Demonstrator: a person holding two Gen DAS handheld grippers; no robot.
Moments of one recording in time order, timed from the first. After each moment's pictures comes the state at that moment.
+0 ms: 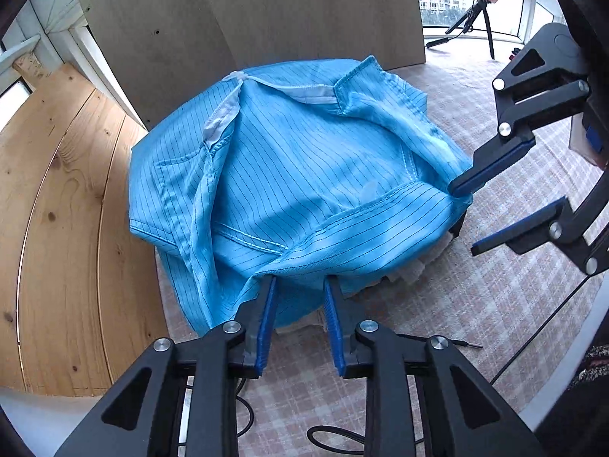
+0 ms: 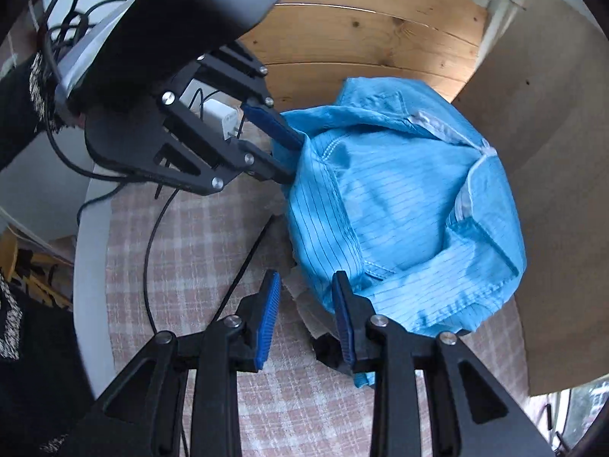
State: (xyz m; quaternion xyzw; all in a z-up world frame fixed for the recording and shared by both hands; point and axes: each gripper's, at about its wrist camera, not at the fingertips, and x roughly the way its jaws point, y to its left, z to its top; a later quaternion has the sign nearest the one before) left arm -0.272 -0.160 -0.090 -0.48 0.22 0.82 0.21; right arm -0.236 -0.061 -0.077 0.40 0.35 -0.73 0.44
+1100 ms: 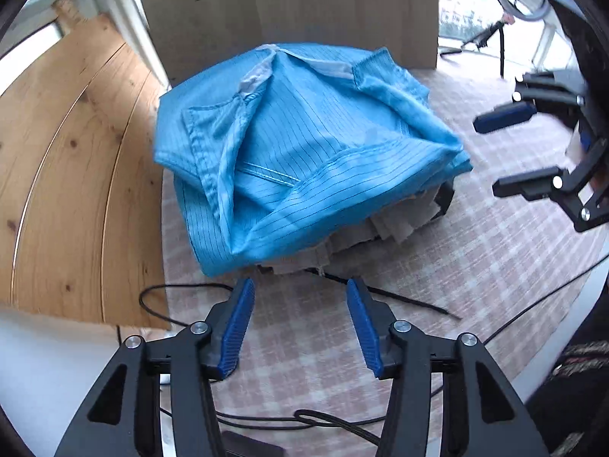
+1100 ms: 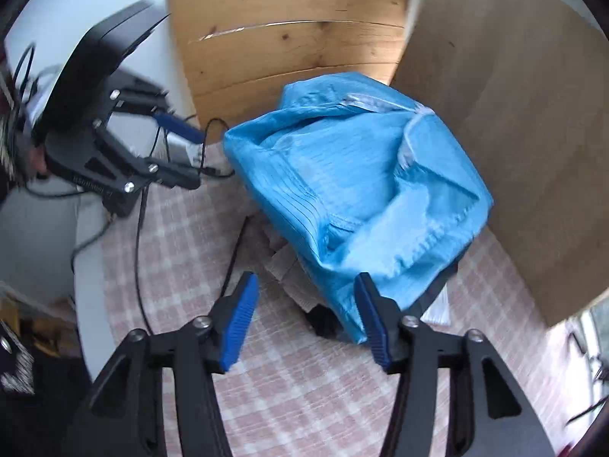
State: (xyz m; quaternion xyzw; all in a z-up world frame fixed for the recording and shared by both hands) left arm -0.233 -0.206 -0.077 -0.52 0.12 0.83 0.18; right arm -0.244 0.004 -0.064 0.45 0.17 -0.80 0.36
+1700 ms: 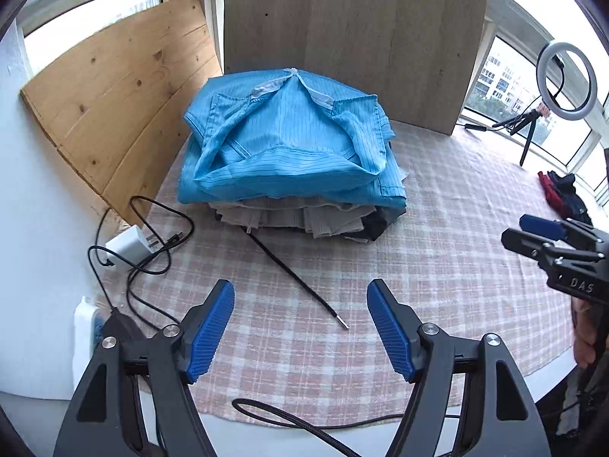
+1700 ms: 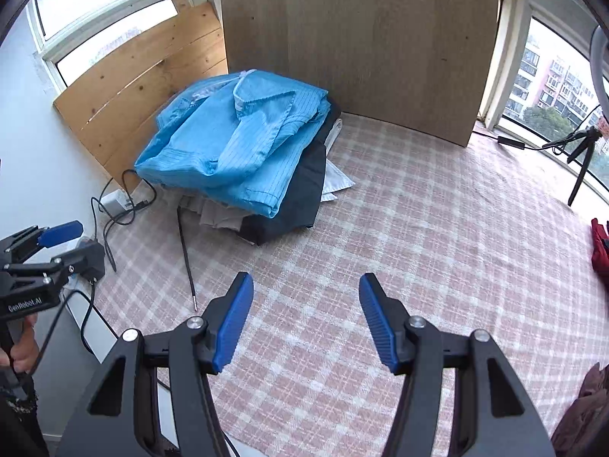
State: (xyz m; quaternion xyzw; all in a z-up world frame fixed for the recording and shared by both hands) left arm -0.139 -0.142 -0.039 -0.49 0.01 0.87 0.06; right arm -0.164 0.103 -0.042 0.48 0.01 -0.87 0.14
